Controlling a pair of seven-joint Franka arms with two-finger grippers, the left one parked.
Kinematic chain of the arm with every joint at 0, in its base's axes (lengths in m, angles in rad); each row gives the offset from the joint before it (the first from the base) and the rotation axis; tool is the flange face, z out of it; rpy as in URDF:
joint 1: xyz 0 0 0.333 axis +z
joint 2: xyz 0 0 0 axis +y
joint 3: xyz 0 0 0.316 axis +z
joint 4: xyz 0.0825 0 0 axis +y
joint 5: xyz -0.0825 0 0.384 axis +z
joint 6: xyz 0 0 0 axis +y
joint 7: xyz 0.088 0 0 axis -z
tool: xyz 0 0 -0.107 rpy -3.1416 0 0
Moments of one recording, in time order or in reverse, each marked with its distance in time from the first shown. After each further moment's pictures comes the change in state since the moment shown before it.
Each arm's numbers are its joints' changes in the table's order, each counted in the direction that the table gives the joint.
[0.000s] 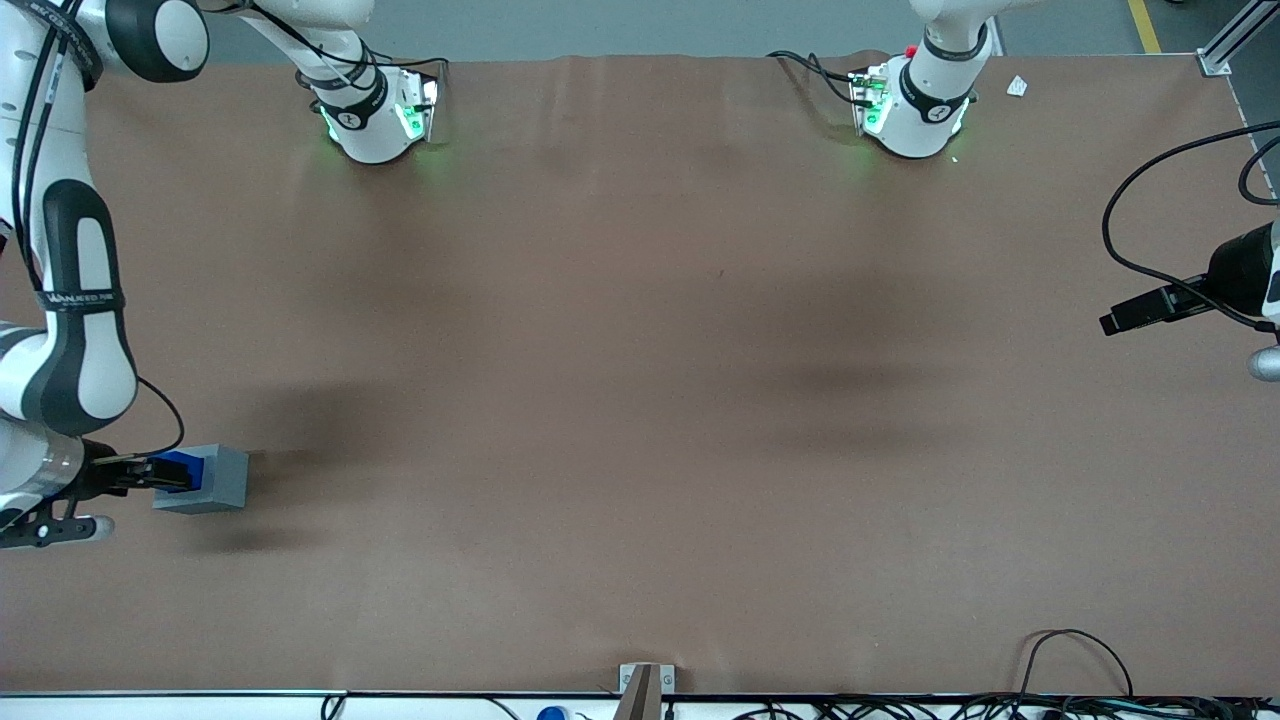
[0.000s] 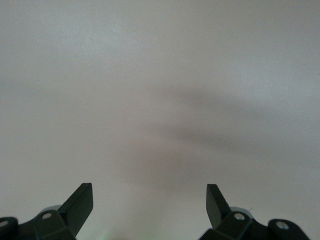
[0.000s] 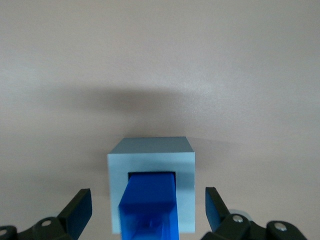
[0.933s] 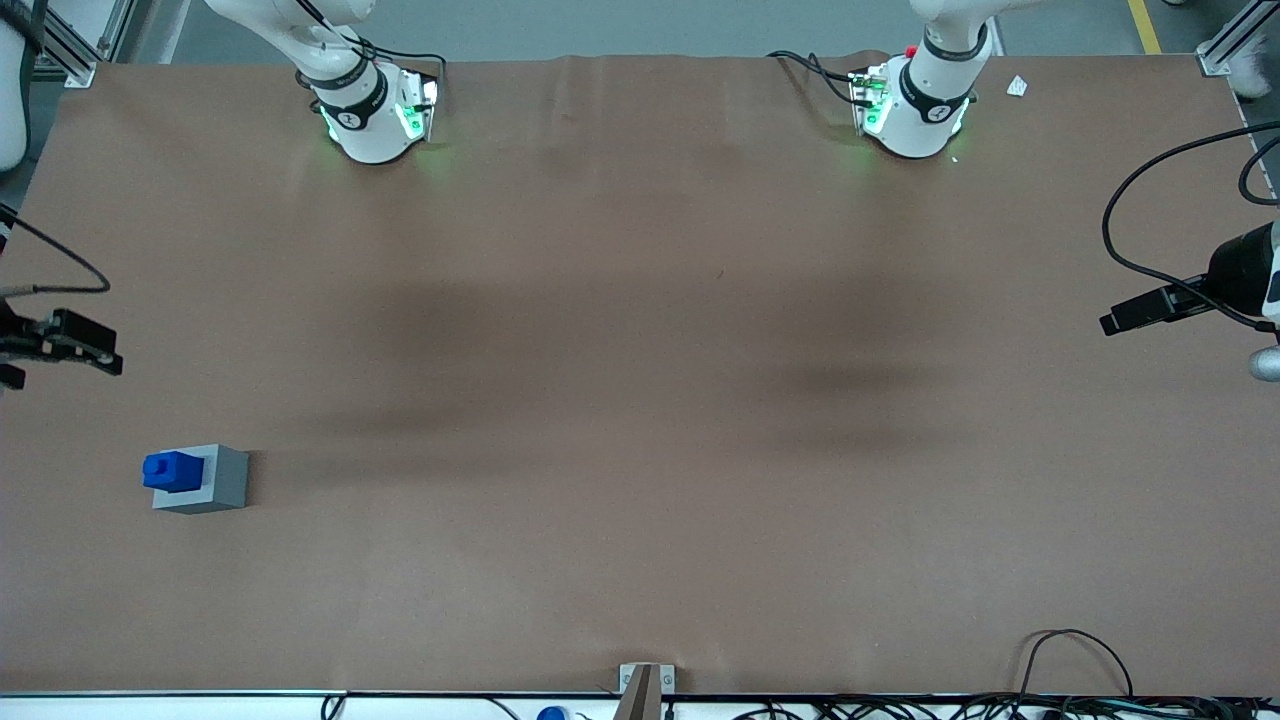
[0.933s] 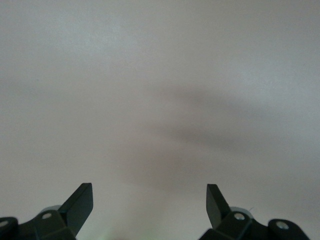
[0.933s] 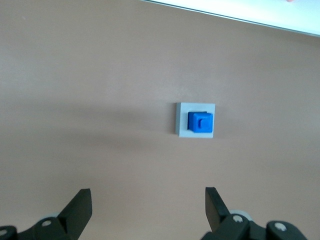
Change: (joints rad) arm 0.183 -0.488 0.016 -0.017 -0.083 0.465 0.169
